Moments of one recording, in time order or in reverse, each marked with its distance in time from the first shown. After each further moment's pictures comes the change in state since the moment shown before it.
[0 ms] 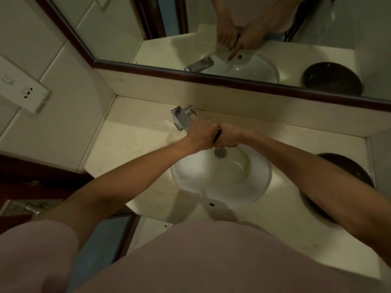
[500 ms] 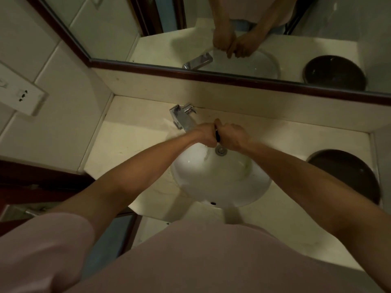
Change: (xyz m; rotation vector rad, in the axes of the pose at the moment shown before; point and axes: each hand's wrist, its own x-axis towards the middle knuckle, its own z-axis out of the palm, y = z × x) left_hand 0.031 0.000 0.011 -0.325 -0.436 -0.102; right_hand 0.010 0.028 0.022 -0.360 0.376 -0.183
